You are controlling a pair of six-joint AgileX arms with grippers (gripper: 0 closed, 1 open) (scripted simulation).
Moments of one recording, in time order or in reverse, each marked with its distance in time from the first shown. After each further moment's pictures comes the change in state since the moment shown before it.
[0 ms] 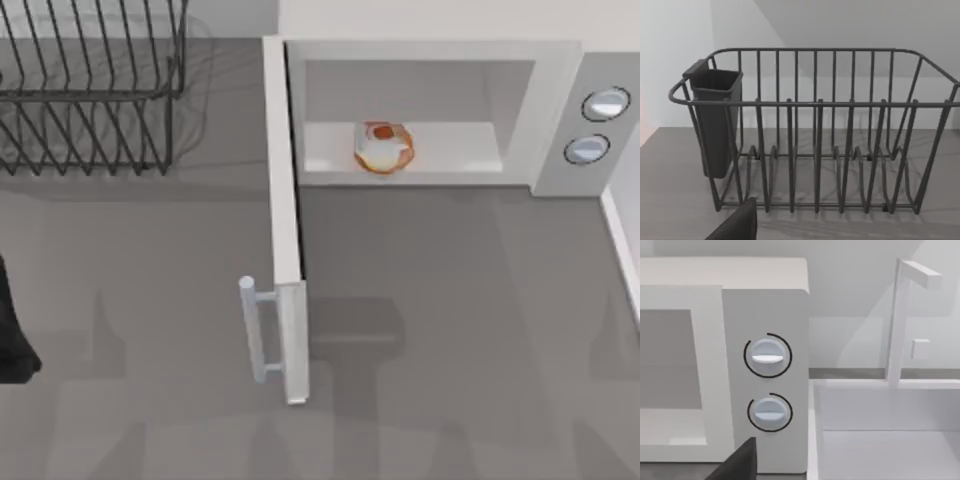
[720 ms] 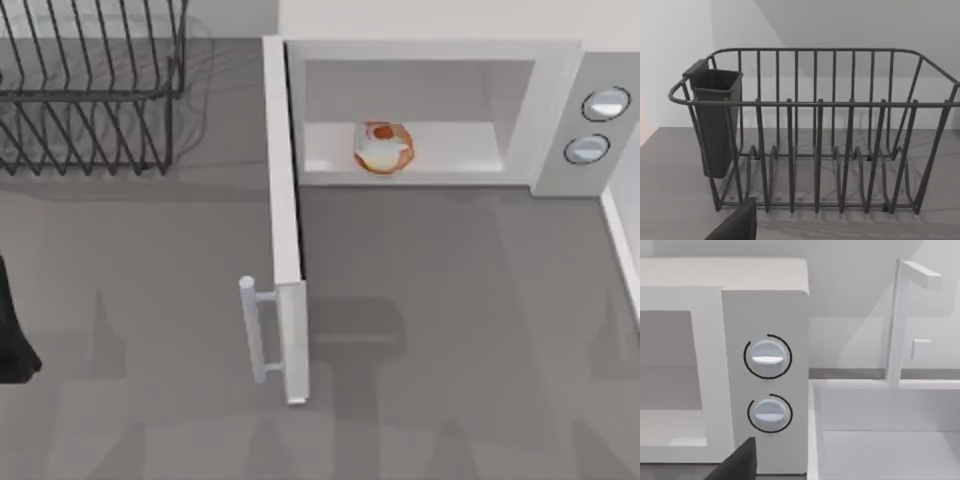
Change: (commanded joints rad) left arm 0.000 0.000 0.000 0.000 0.000 0.000; right arm 0.003 0.010 0.006 0.004 0.003 0.001
